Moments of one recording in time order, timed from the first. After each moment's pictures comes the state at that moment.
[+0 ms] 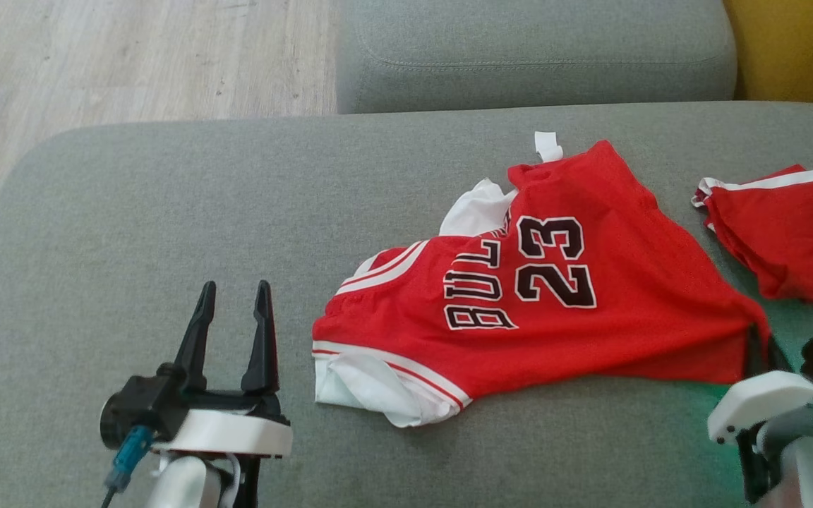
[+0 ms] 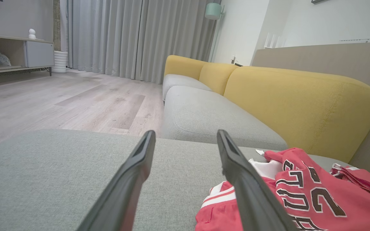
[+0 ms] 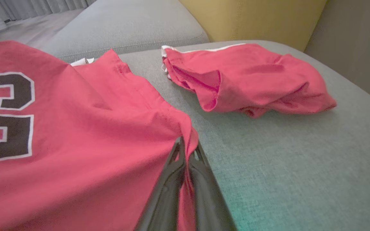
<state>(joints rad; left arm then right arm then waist) -0.10 0.05 -0.18 0.25 -0.29 -0.07 -0.26 -0.23 -0.05 -0.37 0.70 -0.08 0.13 -0.11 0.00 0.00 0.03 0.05</state>
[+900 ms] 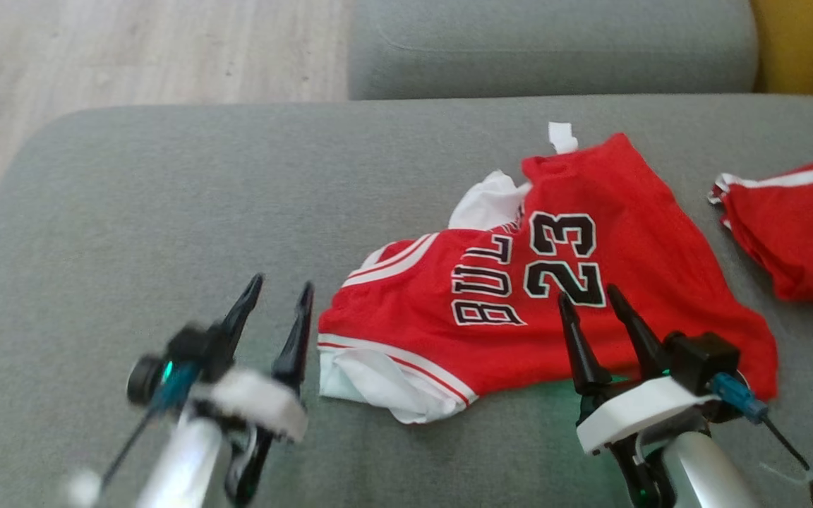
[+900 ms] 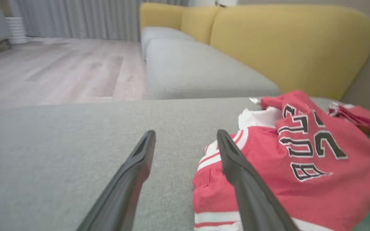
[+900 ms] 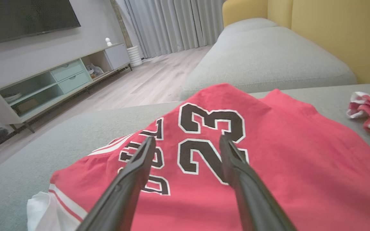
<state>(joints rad) -0.23 0.10 -0.29 0.42 -0.26 -0.12 -0.11 -0.12 -0.05 0.22 0.38 0.25 0.13 -0.19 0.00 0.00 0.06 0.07</state>
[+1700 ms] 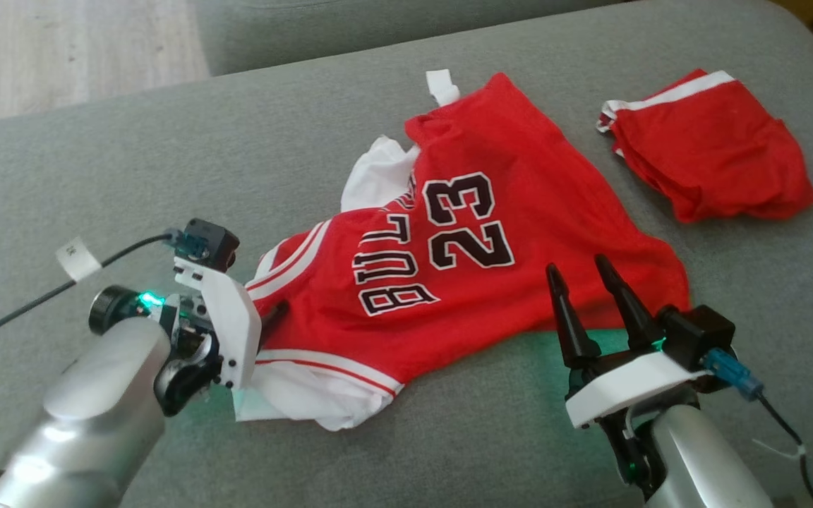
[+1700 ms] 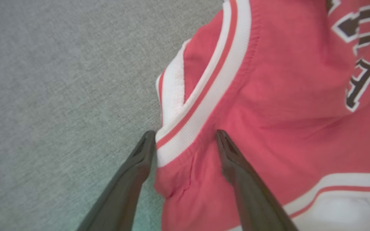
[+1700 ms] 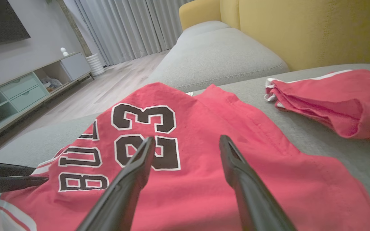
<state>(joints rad) -0.66 0.41 -0.85 0.61 -0.79 -0.13 0.54 -0.18 -0.05 0.26 0.39 0.28 0.13 -0.21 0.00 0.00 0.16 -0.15</state>
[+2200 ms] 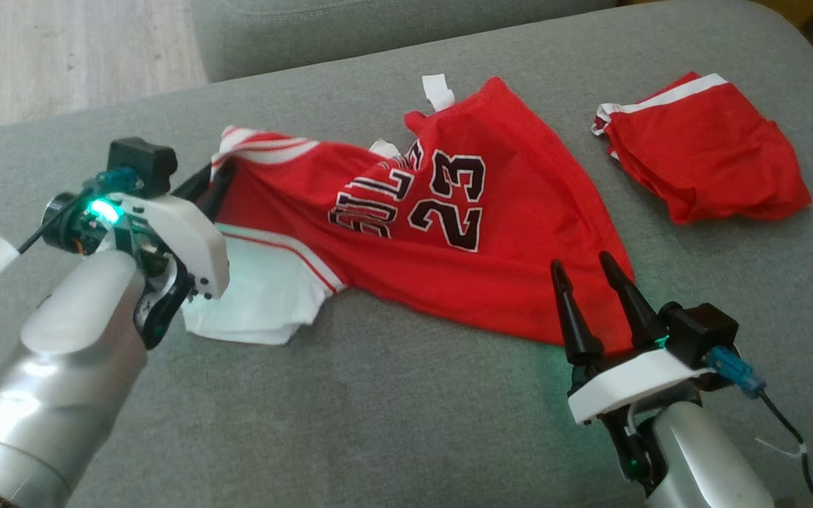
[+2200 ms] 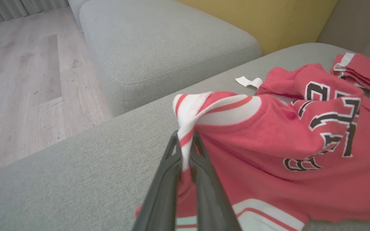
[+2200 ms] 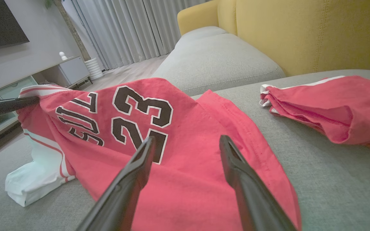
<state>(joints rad) -0.82 0.38 -0.82 0.76 -0.73 -0.11 0.09 -0.20 -0.05 0.25 0.41 0.28 0.13 -0.23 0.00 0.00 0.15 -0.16</state>
